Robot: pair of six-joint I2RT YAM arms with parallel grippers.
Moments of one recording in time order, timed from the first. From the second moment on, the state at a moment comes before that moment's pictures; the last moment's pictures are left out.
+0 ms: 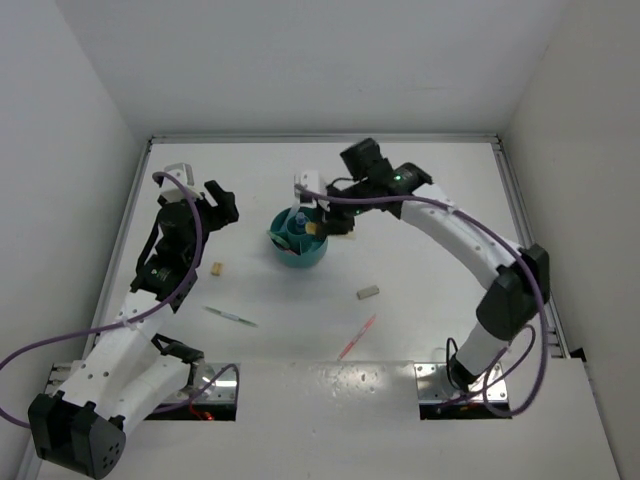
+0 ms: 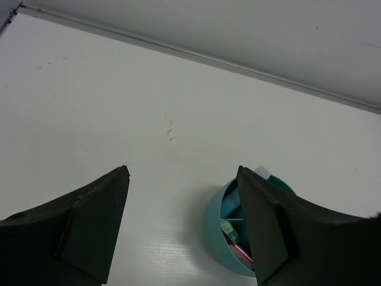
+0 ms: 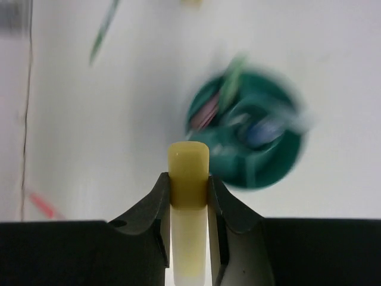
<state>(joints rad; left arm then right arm) -0.27 0.84 0.72 -0.02 -0.30 -0.37 0.64 1.72 1.50 -0.82 -0.59 -0.82</state>
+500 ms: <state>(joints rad) -0.27 0.84 0.71 -0.01 -0.34 -0.34 0.65 2.07 1.85 -0.04 -0.59 0.07</state>
